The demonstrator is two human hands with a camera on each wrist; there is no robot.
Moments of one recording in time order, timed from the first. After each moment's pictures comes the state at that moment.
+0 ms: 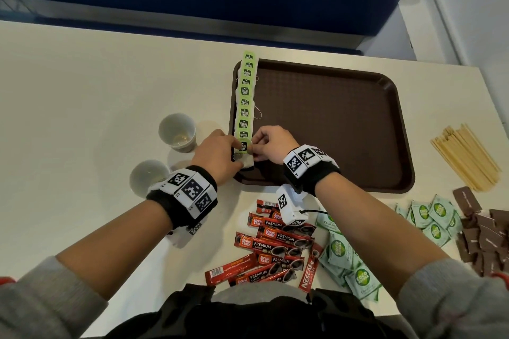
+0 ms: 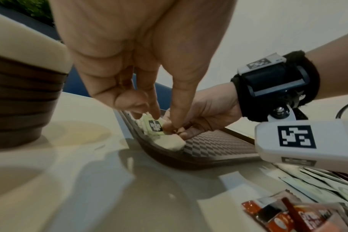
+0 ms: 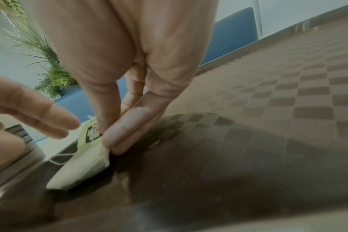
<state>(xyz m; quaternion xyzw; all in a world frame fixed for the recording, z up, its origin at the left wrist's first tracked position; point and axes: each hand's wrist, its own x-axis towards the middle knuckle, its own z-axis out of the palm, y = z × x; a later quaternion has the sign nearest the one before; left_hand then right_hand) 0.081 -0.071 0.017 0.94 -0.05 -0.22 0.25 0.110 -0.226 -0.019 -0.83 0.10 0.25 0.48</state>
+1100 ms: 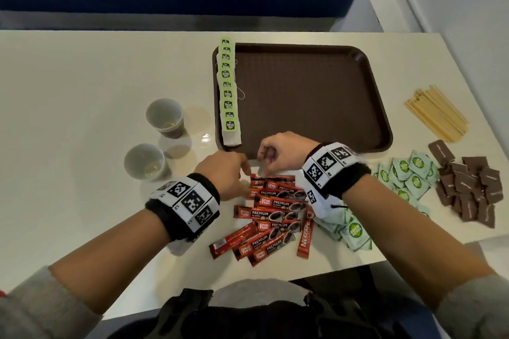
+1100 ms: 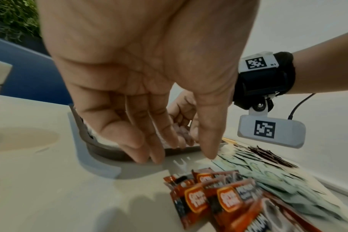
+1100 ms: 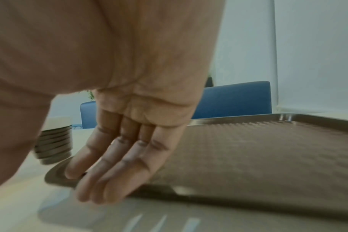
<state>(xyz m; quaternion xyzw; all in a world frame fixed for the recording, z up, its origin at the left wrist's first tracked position) 0.022 -0.080 0.030 0.91 -0.18 -0.35 0.16 0.038 -0.255 0.031 -0.90 -0.06 0.37 0.23</state>
